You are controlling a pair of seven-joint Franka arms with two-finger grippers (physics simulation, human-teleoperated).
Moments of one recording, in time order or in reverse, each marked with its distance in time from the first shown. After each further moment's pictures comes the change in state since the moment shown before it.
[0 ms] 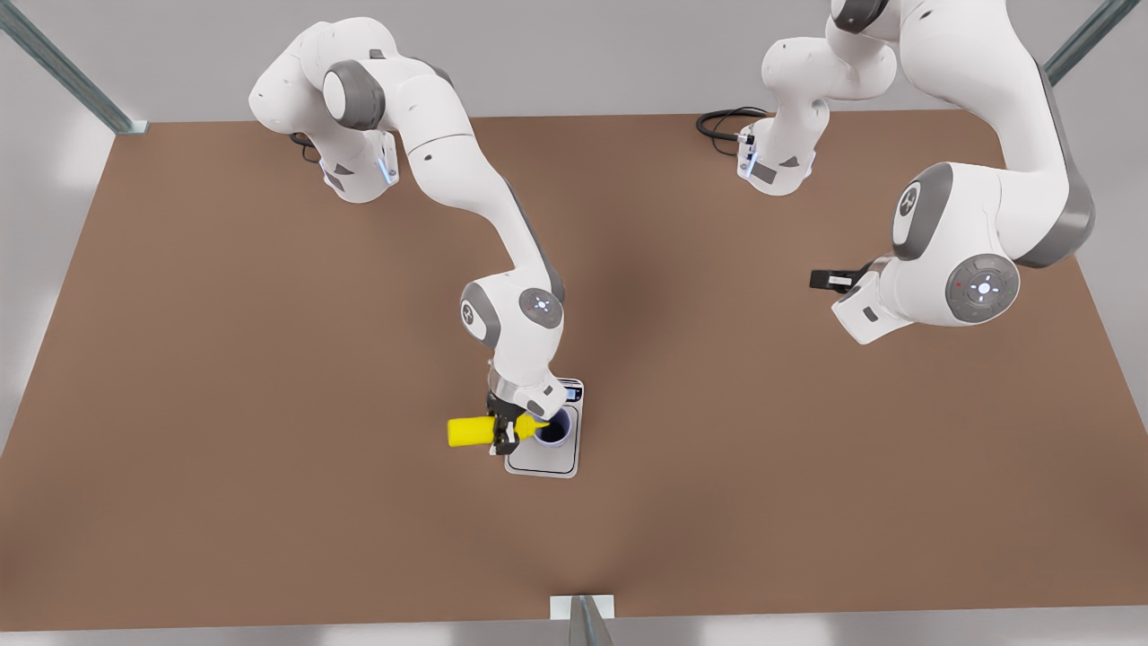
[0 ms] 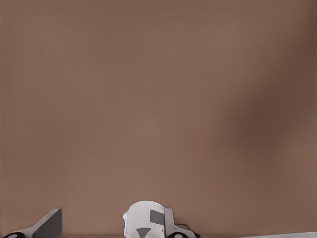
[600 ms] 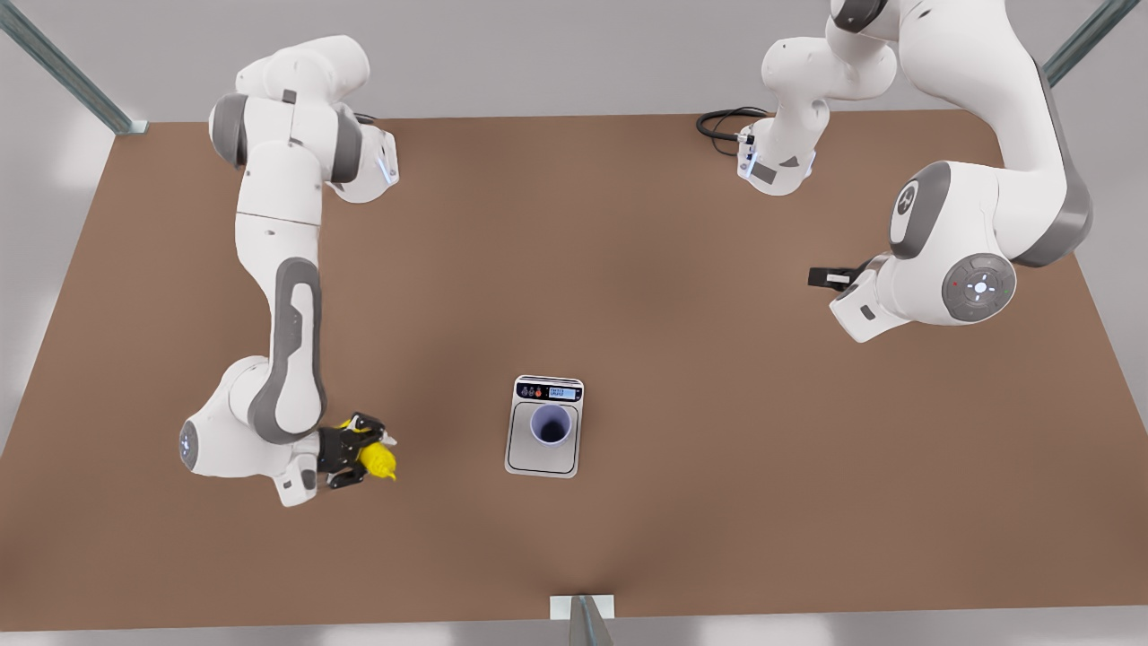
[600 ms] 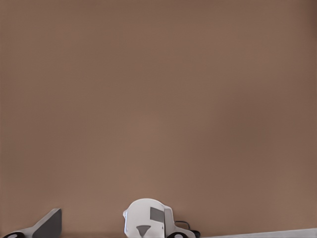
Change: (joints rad) left arm -0.002 -0.002 -0.003 0.000 -0.001 -0.011 0.001; right arm -0.665 -0.028 0.143 -0.029 1.108 -0.523 -0.311
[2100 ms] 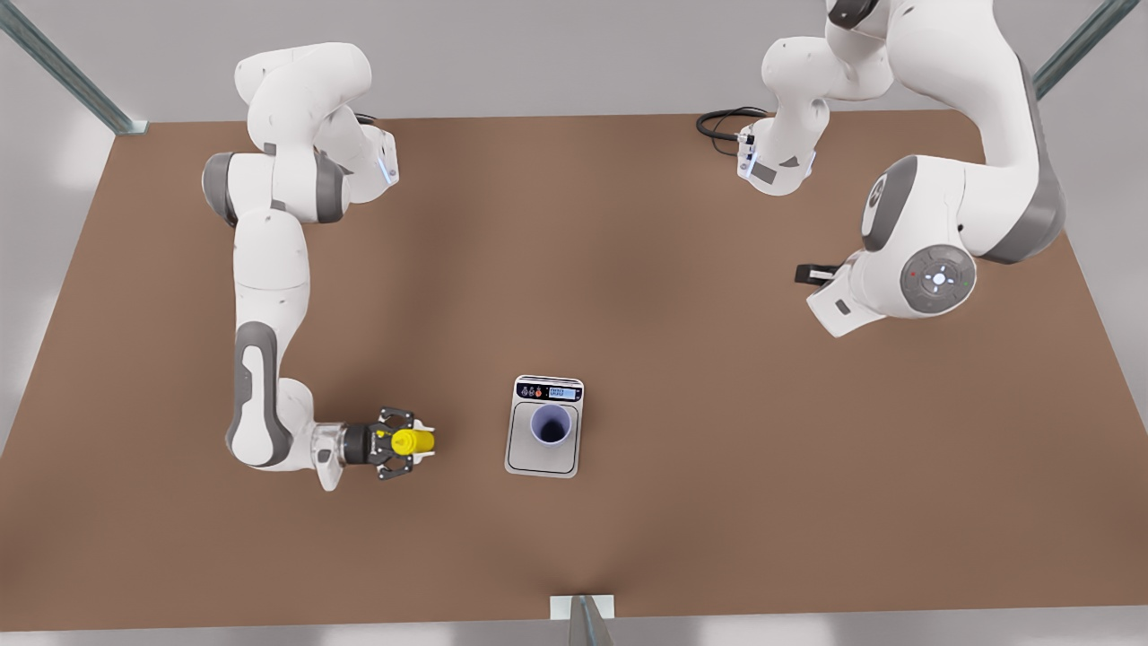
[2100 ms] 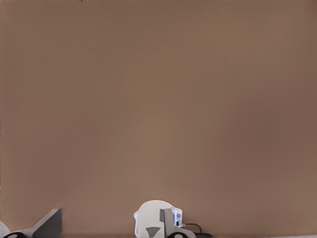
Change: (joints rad) left arm -0.023 -0.002 -0.046 0.000 0.070 0.004 -0.011; right arm -0.224 0.213 0.255 -0.024 0.593 -0.311 -0.805
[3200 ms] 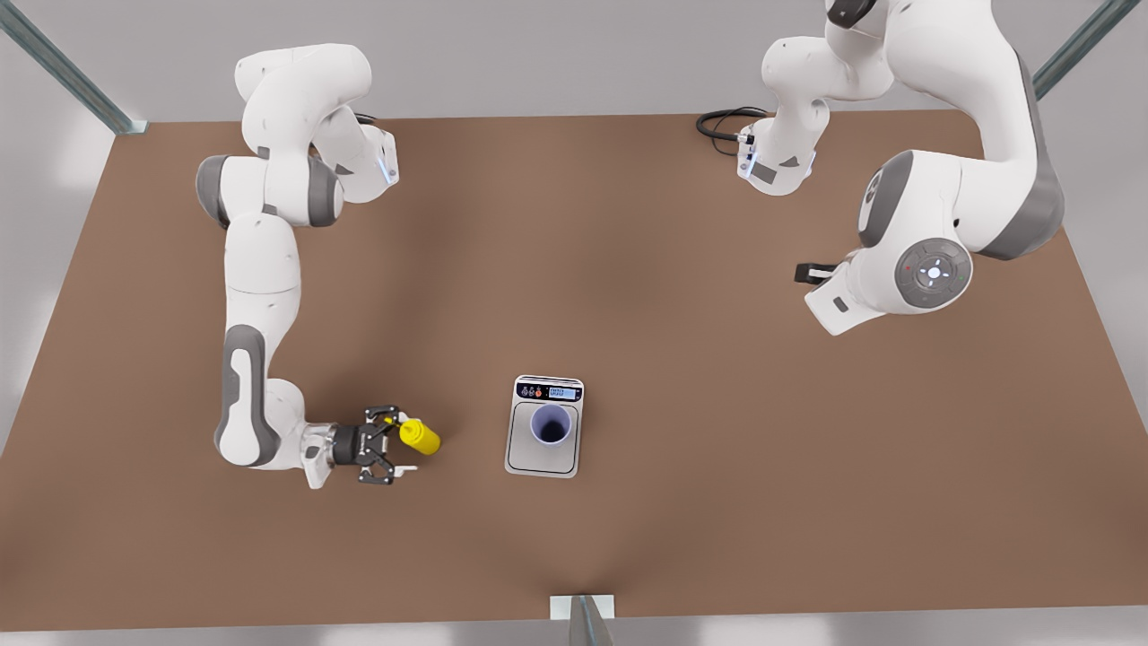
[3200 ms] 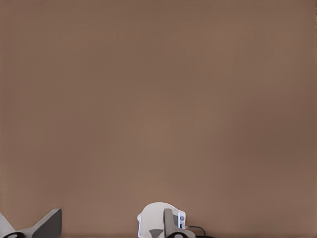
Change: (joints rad) left arm -0.008 0.000 -0.007 0.014 0.018 -0.001 -0.005; right arm -0.048 0.013 0.012 0.003 0.002 -0.016 -0.113
